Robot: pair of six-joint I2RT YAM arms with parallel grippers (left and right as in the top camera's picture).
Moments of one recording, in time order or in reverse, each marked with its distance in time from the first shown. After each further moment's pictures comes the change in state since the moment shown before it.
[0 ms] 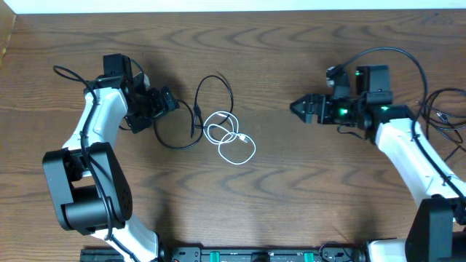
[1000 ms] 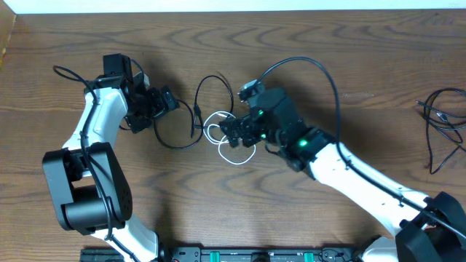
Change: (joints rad) left arm 0.000 0.000 0.000 0.003 0.000 -0.003; right arm 0.610 0.004 -0.001 0.316 0.502 0.104
